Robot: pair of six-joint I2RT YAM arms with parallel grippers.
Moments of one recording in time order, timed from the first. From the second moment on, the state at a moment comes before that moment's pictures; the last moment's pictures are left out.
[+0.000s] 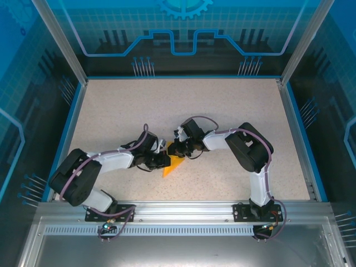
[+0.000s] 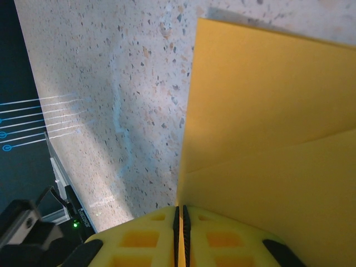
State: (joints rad) left arm -0.52 1.51 0.58 -0.10 0.51 -0.72; right arm 0.69 2.03 1.06 0.03 -0.65 0.83
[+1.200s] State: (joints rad) left arm -0.49 1.59 0.50 0.11 0.58 -0.72; right arm 0.70 1.95 1.02 -0.06 -0.52 0.80
